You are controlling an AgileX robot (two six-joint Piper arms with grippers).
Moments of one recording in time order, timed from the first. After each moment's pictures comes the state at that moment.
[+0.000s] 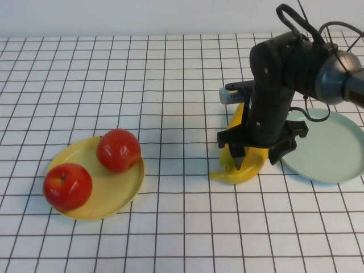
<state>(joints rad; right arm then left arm) 0.53 2.05 -1.71 -0.03 1.22 0.39 -0.03 -0.01 0.02 0.05 0.34 -0.02</state>
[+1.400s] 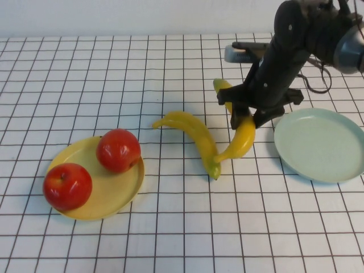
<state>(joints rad) 0.42 2.13 -1.93 0.16 1.21 0.23 -0.03 -0.01 0.02 0.05 0.34 -0.02</state>
